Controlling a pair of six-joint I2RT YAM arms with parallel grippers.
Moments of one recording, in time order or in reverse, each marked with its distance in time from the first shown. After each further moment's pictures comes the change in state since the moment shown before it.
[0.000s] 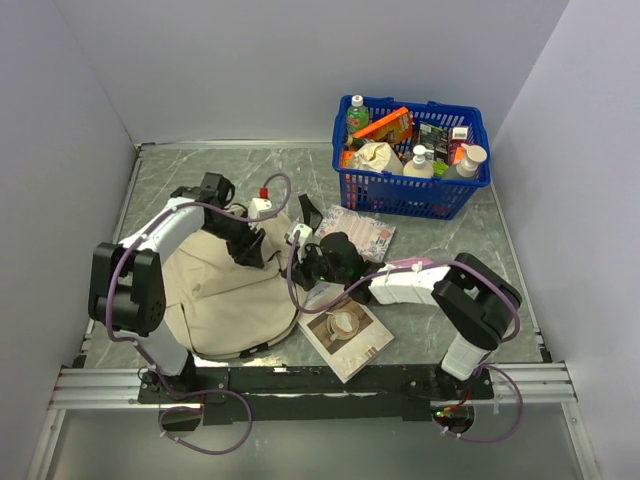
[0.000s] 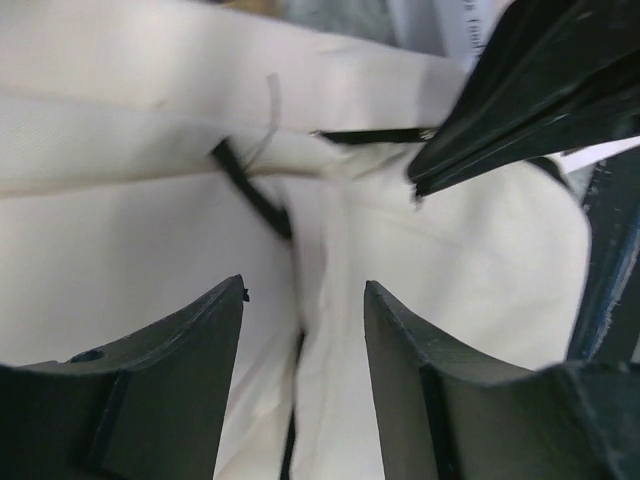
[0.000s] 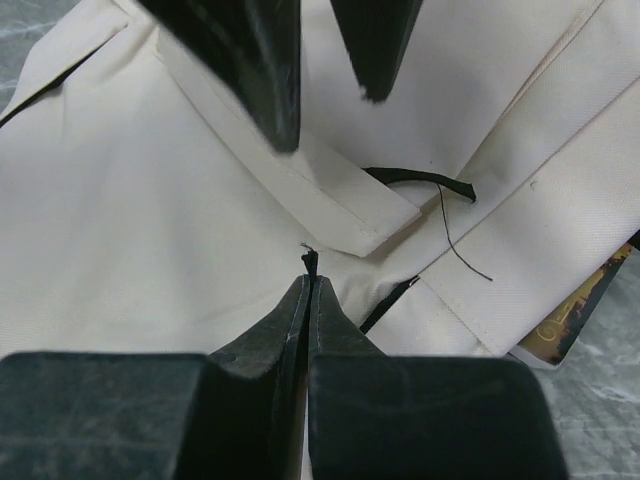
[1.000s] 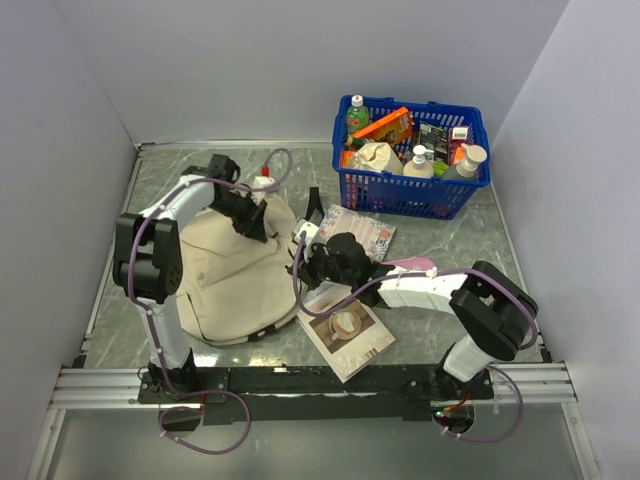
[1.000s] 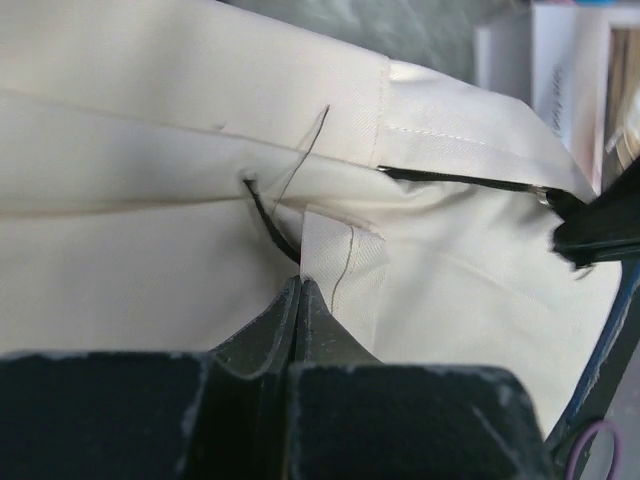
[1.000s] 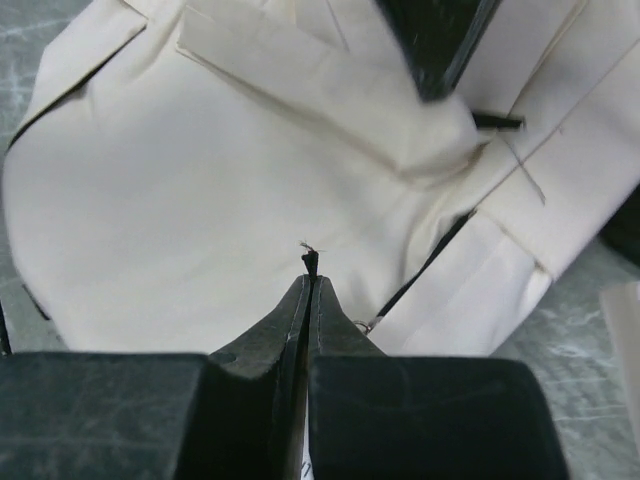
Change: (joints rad) left arm 0.000 0.260 0.259 -0.019 -0.001 -0.135; right arm 0.005 -0.098 -0.043 -0.049 0.062 -0.019
